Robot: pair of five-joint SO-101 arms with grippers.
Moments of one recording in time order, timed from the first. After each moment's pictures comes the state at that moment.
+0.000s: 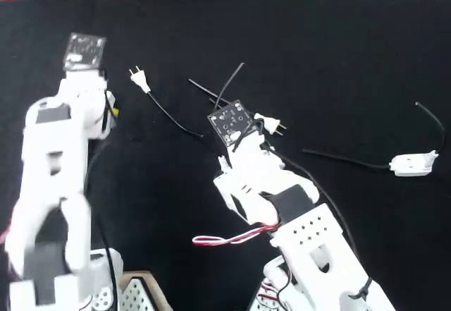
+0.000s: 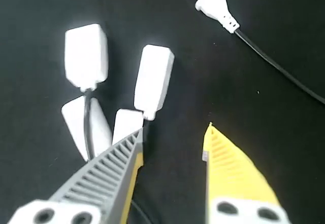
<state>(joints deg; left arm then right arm) -14.7 -15.9 29.2 51.5 -18.3 -28.0 -55.4 62.8 58.2 5.0</state>
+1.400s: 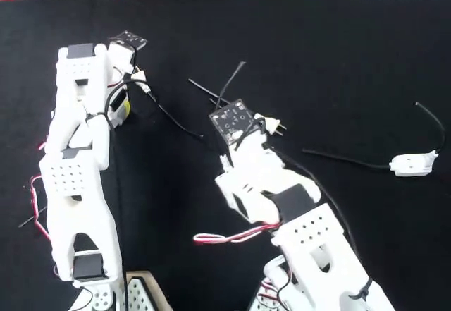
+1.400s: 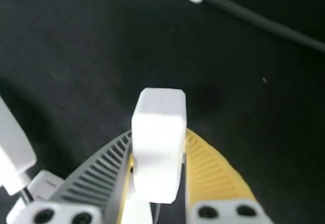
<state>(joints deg) -12.0 44.2 -37.9 88.1 -36.5 -26.8 -55.4 62.8 58.2 5.0</state>
